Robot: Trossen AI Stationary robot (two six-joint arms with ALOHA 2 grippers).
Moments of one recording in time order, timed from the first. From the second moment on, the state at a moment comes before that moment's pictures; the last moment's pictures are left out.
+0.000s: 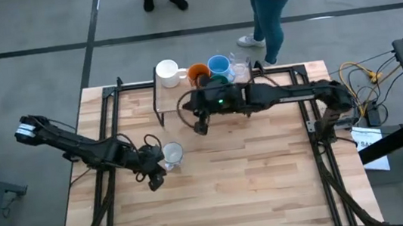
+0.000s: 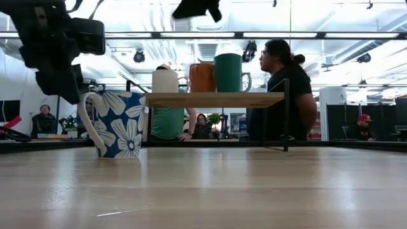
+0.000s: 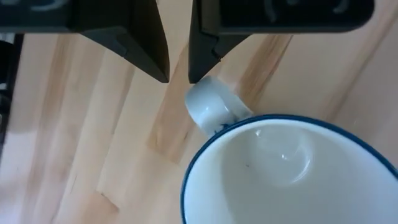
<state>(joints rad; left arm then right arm) -0.33 1.07 0.63 -0.49 -0.06 -0.83 -0.05 1.77 1.68 -0.36 0.21 -0.07</state>
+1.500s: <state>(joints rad) -0.32 1.14 0.76 -0.66 -0.22 -1.19 0.01 1.59 1.61 -0.38 0.15 -0.14</state>
